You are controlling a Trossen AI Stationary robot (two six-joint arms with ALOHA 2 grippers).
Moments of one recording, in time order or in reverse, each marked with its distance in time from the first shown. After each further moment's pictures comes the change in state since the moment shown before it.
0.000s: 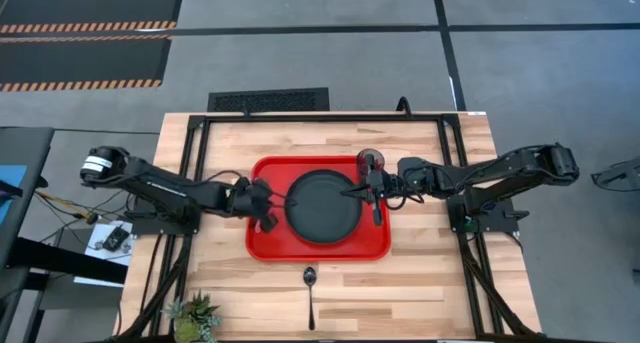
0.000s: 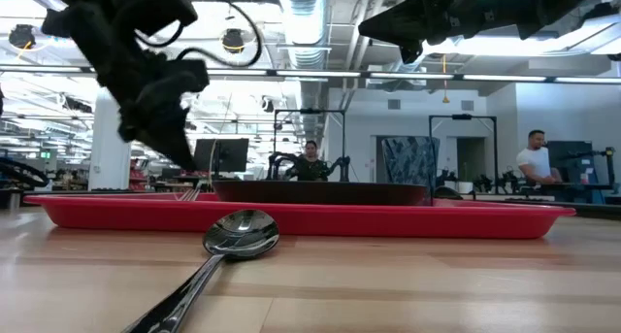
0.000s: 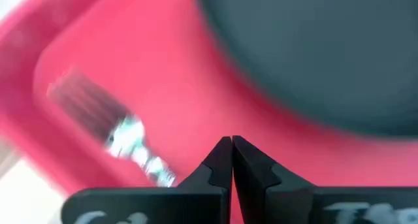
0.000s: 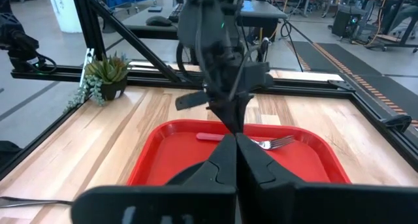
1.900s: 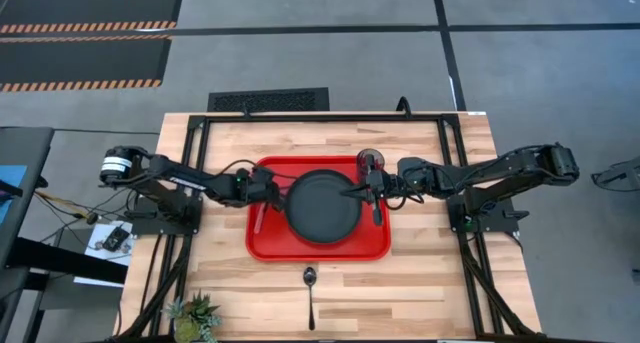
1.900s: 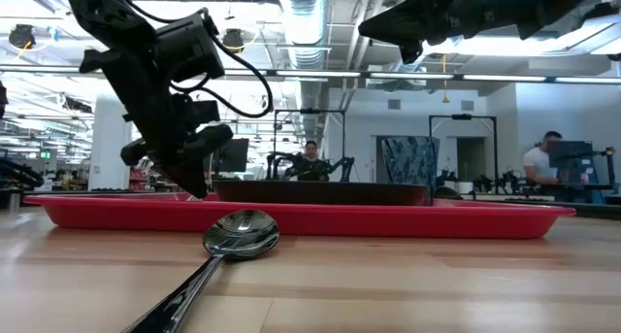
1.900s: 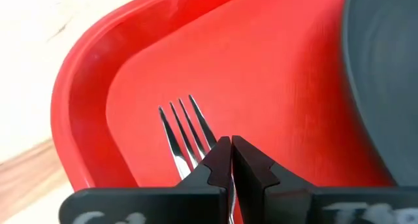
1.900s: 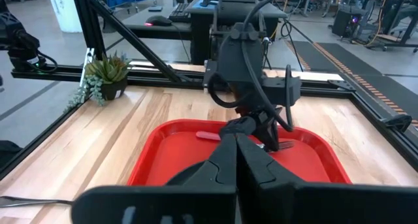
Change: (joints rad) left arm 0.180 0.178 0.000 0.117 -0.111 -0.115; right arm 0.000 0.000 0.000 -0.001 0.000 -0.001
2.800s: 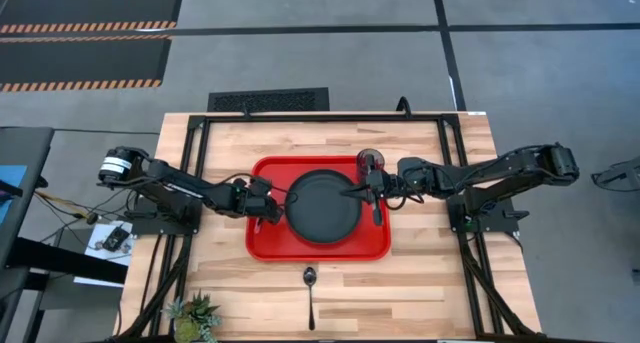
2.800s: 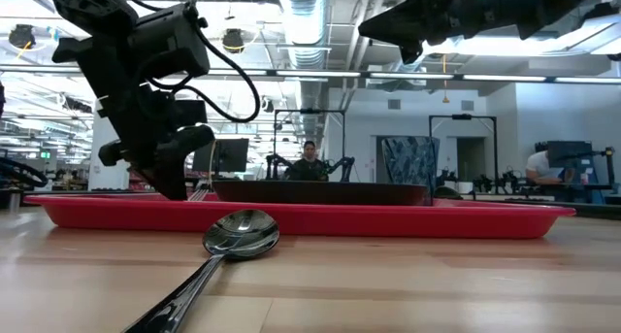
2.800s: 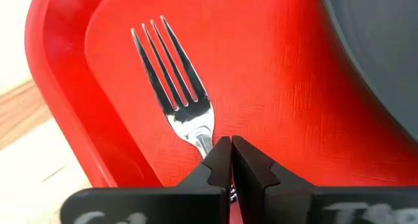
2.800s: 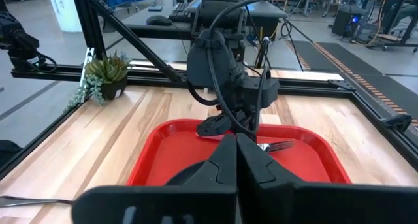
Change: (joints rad) left arm -0.134 0.000 0.001 -0.113 0.006 -0.125; right arm 0.000 0.000 0.000 -0.001 0.000 0.000
